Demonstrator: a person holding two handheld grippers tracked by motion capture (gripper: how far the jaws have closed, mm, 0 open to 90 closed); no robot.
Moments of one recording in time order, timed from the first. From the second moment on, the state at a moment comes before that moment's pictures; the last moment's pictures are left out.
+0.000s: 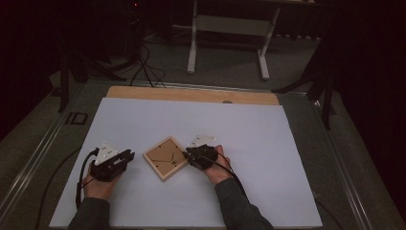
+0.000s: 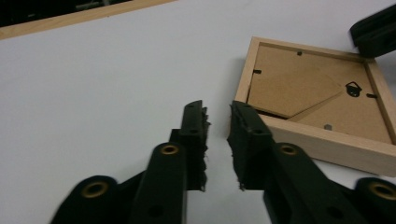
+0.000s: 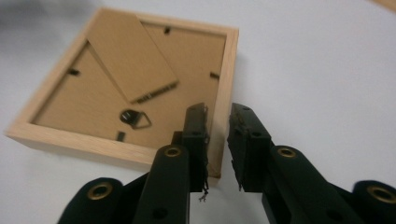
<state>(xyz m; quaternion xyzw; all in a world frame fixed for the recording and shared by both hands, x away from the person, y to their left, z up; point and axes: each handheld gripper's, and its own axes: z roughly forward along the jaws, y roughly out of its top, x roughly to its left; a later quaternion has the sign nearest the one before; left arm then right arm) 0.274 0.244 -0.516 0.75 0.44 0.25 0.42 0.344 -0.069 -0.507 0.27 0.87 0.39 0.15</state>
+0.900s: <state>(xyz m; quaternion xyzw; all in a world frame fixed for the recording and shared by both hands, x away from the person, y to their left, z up) 0.307 0.224 -0.531 0.77 0.44 0.24 0.41 0.296 -0.096 -0.508 0.29 0.85 0.39 0.17</state>
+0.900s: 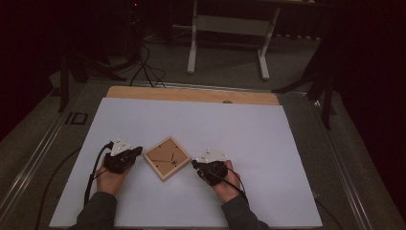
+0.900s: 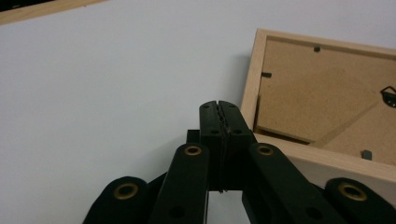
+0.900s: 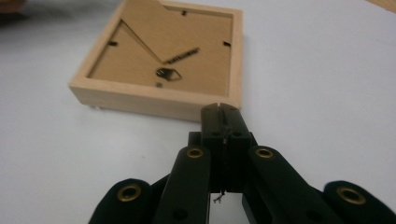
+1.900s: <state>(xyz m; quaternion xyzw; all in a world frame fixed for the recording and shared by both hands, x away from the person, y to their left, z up) 0.296 0.199 -0.532 0.79 0.41 0.22 0.41 0.279 -0.084 -0.529 0.28 0.87 0.38 0.11</state>
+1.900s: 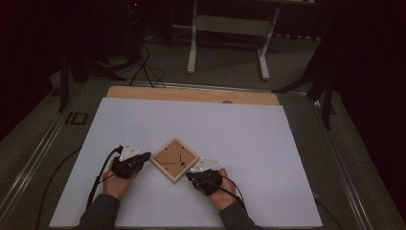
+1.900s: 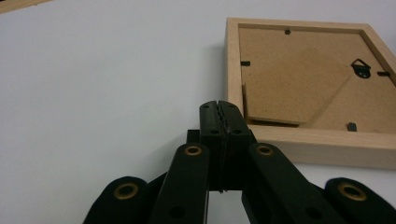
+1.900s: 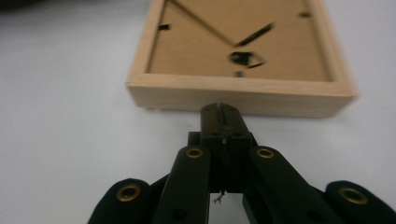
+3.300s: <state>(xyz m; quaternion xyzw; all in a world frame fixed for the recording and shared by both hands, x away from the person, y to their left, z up) 0.281 0.135 -0.533 0.81 0.38 0.19 0.41 0.298 -0.140 -0.526 0.38 0.85 0.35 0.12</state>
